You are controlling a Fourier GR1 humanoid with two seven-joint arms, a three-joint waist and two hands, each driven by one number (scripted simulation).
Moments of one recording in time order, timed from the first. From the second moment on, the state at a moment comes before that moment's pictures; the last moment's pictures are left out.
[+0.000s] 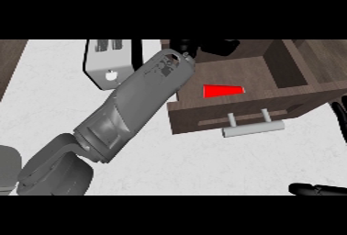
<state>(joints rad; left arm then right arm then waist) -1.44 0.00 -0.63 -0.36 0.53 0.73 -0.03 0.09 -0.06 -0.24 -2.13 -0.07 0.19 0.16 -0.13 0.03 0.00</state>
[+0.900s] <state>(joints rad) -1.40 0.00 -0.63 -0.40 0.66 0.80 -0.10 0.08 -0.15 -0.21 -2.21 0.14 0.21 0.07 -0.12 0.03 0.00</state>
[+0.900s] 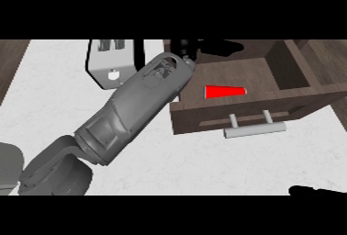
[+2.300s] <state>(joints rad) -1.43 0.06 -0.60 -0.52 0.66 0.83 -0.02 -0.12 -0.18 0.11 -1.68 1.04 -0.11 -0.04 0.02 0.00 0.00</state>
